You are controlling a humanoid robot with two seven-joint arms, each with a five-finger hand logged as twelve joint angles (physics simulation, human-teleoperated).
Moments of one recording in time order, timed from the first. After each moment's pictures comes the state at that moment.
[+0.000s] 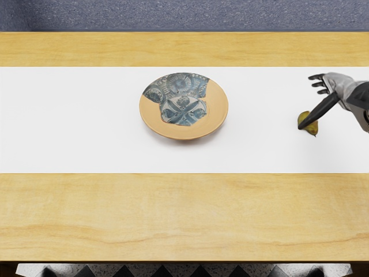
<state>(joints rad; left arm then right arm) -0.05 0.00 -0.13 -0.13 -0.04 -0.12 0.13 1.22 -0.87 0.09 1.52 -0.49 -0.39 -0.61</state>
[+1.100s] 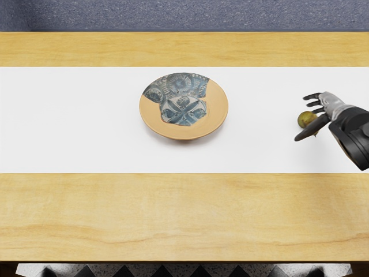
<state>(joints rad) -0.05 0.00 -0.13 -0.13 -0.04 -0.12 0.13 1.15 -0.81 0.00 1.56 -0.56 -0.61 -0.61</state>
